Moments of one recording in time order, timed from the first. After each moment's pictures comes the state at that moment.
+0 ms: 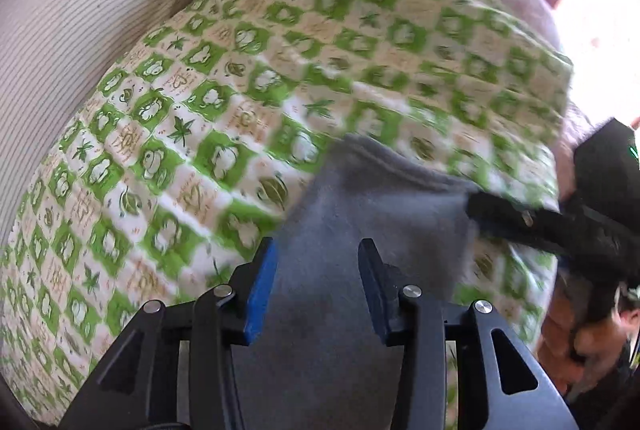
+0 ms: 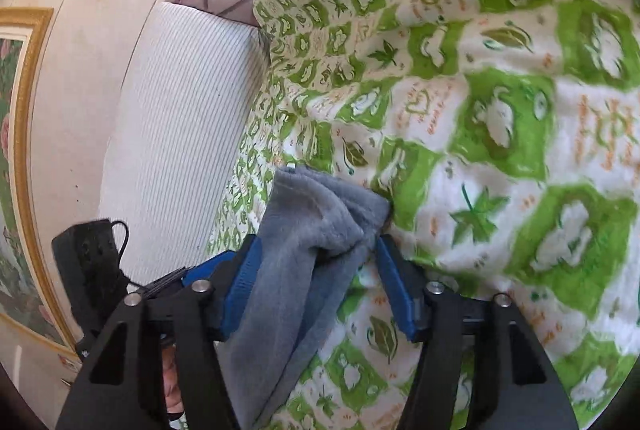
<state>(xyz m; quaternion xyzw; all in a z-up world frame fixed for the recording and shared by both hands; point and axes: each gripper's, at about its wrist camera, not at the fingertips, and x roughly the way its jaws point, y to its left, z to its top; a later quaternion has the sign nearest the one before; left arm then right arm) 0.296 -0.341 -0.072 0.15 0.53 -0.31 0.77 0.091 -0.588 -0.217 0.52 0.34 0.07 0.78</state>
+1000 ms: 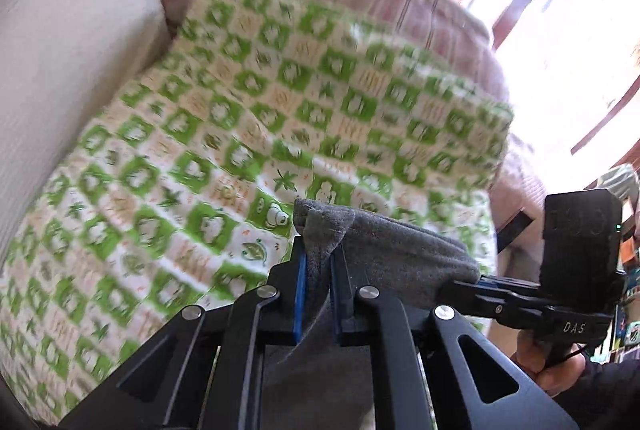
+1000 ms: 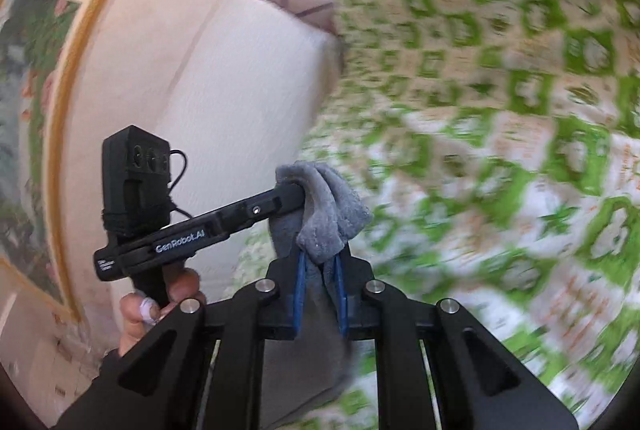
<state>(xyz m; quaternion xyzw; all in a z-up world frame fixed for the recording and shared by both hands) 0.286 -0.306 -0.005 0.08 0.47 -0.41 0.78 0.073 -0.560 -0.158 0.47 0.28 0.15 0.82</state>
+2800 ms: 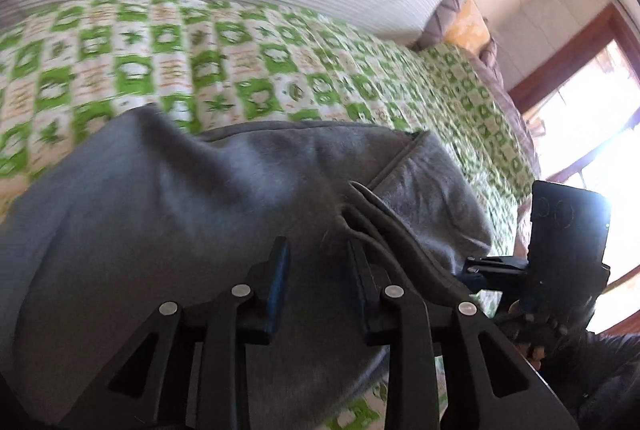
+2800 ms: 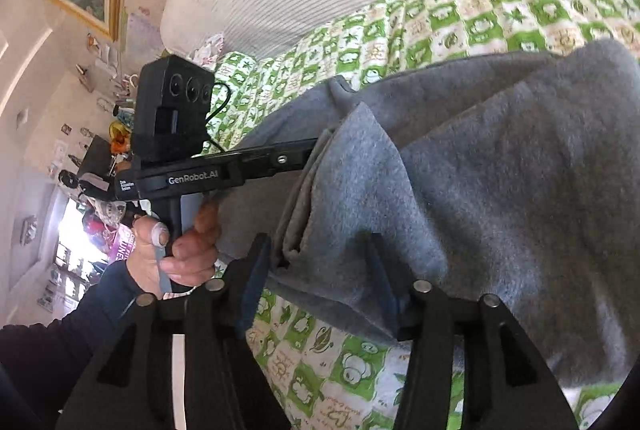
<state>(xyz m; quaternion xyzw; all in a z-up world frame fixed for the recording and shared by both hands) 0.064 0.107 -0.114 -0.20 0.47 -0.21 0.83 0.033 -0.168 -0.158 0.17 0.46 0.47 0.73</state>
